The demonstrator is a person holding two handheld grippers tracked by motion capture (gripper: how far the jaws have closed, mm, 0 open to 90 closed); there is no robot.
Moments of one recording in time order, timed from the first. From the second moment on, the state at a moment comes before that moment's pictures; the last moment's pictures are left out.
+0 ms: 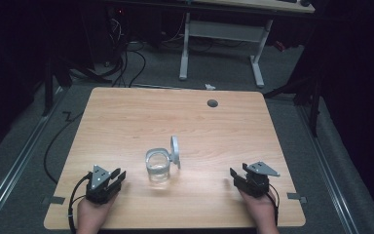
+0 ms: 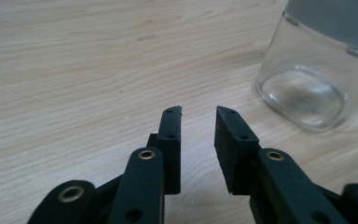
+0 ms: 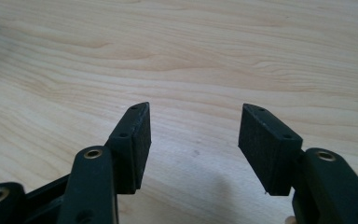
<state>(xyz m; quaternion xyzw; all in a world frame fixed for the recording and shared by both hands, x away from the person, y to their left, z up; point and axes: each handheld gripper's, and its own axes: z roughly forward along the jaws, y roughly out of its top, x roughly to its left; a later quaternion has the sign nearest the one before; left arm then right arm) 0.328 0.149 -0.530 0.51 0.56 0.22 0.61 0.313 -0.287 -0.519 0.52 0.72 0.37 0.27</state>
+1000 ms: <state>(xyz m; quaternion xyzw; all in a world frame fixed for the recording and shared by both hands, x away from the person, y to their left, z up) 0.327 0.106 -0.519 0.53 0.53 0.19 0.63 0.307 -0.288 -0.522 0.51 0.73 0.37 0.27</state>
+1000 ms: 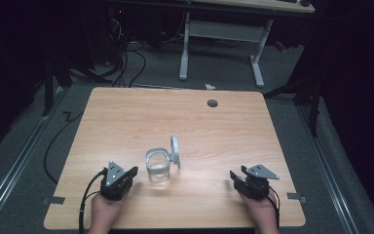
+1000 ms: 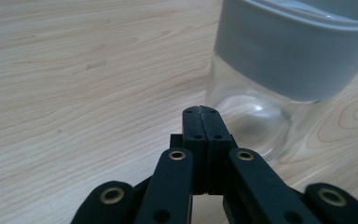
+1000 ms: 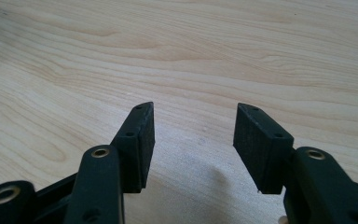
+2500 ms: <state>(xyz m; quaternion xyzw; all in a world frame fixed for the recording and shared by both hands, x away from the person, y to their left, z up) 0.348 0.061 -0.508 0.55 0.52 0.18 0.63 0.307 -0.294 -0.522 0.51 0.73 0.38 0.25</state>
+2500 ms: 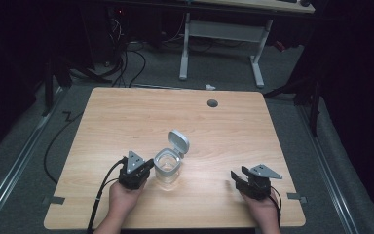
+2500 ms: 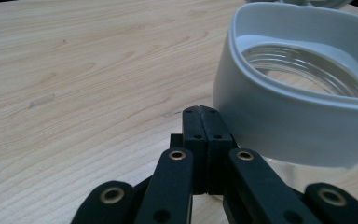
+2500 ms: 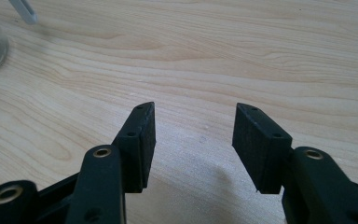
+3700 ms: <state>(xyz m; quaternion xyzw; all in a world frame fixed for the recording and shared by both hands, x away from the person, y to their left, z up) 0.323 0.065 -0.526 0.57 0.49 0.16 0.64 0.310 -0.284 -0.524 0.50 0.74 0.38 0.24</state>
